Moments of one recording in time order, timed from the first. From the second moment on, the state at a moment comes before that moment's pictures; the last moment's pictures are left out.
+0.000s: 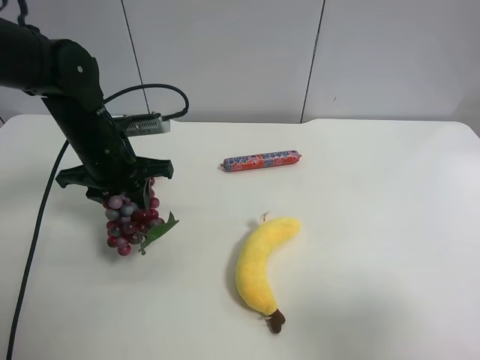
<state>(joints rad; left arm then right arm) -0.38 1.82 -1.11 -0.18 0.82 -0.27 0.00 0.00 -0.51 0.09 1.07 -0.13</state>
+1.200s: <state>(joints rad) -0.68 1.56 -1.44 -0.09 1.21 0.03 0.00 0.00 -0.51 0.09 1.07 -0.13</state>
